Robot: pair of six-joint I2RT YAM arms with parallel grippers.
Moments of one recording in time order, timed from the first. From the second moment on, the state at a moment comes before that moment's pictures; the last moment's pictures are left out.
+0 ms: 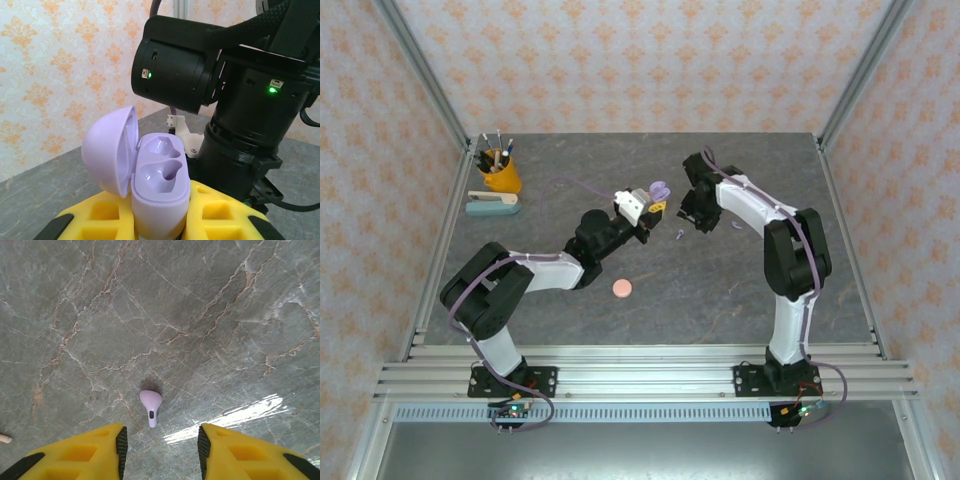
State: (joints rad) left arm -0.61 1.71 0.76 0.99 0.13 0.04; right arm 0.40 1.98 1.54 -0.86 -0.05 0.95
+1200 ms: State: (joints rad) left arm -0.60 1.66 0.74 1.00 0.10 0.04; right arm 0.46 2.18 1.69 -0.93 -0.02 0.98
